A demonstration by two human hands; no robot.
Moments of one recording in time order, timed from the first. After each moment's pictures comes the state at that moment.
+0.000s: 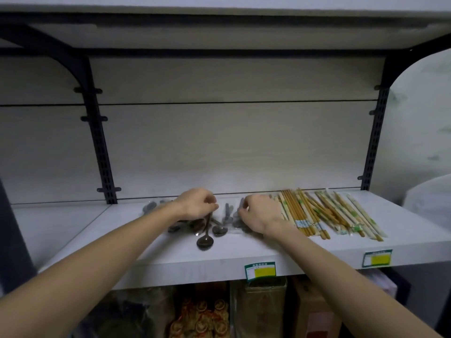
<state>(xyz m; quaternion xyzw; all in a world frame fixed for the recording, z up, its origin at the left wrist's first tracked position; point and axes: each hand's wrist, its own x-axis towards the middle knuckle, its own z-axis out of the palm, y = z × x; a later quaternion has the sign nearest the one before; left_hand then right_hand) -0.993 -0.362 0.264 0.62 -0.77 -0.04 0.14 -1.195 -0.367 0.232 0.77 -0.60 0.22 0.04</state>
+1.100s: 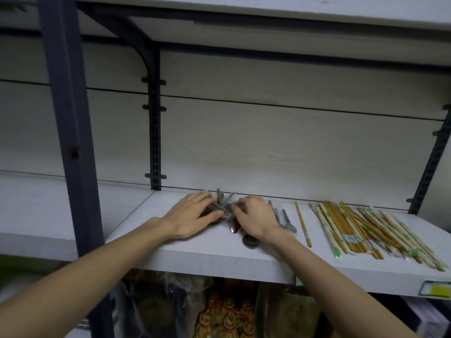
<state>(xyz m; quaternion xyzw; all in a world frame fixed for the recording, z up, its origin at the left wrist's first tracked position) -0.873 -0.306 0.220 0.58 -0.79 0.04 0.18 -1.080 -0.358 0.221 0.82 -0.51 0.26 -0.01</state>
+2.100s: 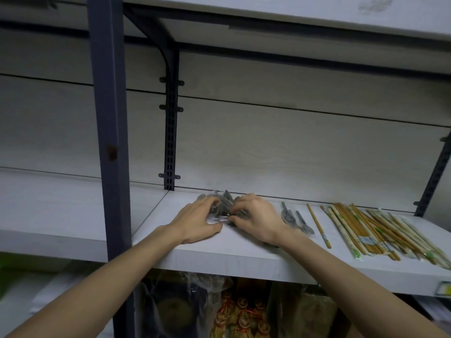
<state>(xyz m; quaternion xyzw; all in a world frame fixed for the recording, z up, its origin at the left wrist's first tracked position) -0.836 -0.304 0.199 0.60 -0.76 -0.02 0.24 -1.047 -0.336 0.231 0.90 -0.35 0.24 0.04</state>
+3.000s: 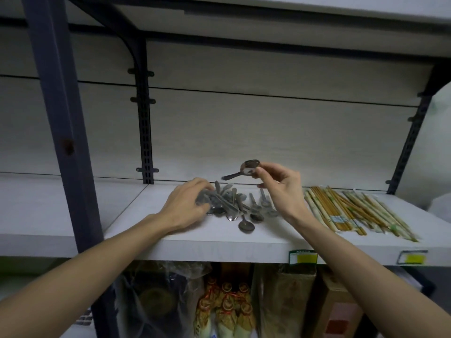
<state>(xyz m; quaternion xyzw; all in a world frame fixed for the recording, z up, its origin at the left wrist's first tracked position) -0.875 -0.298 0.219 0.55 -0.77 0.01 0.32 -1.133 -0.310 0.260 0.69 -0.30 0.60 -0.27</state>
